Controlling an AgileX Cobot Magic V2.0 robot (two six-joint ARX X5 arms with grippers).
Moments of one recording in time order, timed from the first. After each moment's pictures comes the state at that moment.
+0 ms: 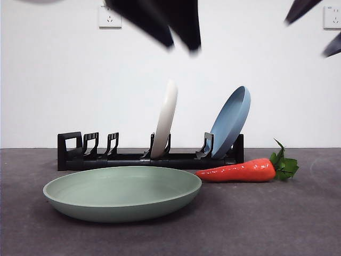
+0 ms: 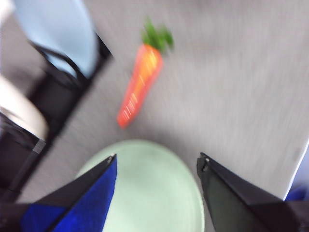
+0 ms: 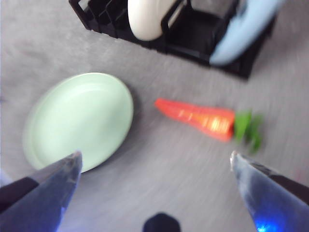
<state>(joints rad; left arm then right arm) -1.07 1.29 1.14 -0.54 -0.31 0.11 0.15 1.07 0.99 -0.68 -0.48 -0.26</state>
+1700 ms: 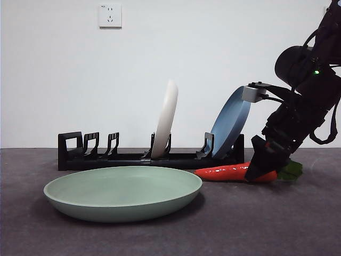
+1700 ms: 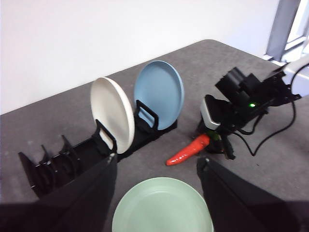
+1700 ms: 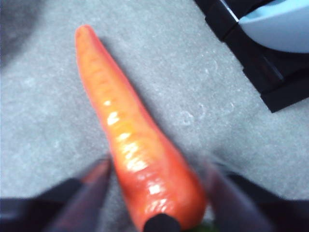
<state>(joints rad) -1.07 0.78 1.24 -0.80 -0.49 -0.15 0.22 1.79 0.99 -0.14 -0.34 -0.78</state>
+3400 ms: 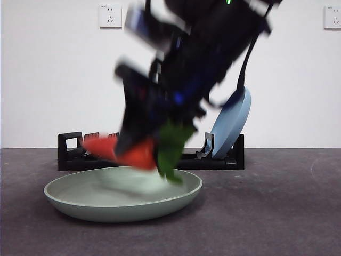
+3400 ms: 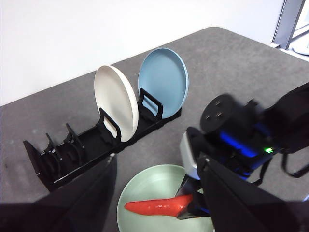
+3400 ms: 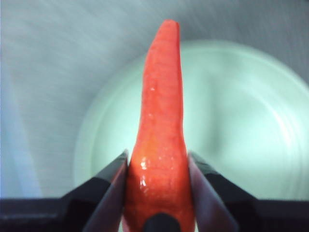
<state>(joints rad) -1.07 0.78 1.24 -0.85 -0.49 -0.16 0.81 1.68 0.99 -0.15 -0.24 -0.09</state>
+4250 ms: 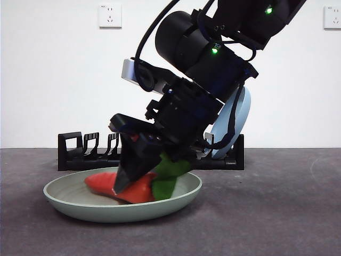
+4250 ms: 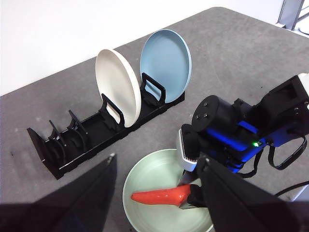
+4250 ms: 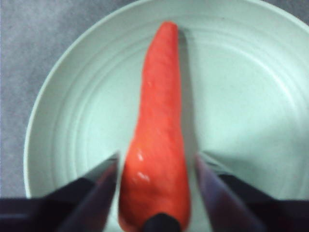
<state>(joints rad) -1.07 0.78 1.24 -0.92 -0.49 -0.16 0.81 1.80 0.99 -0.09 -0.22 -0.05</state>
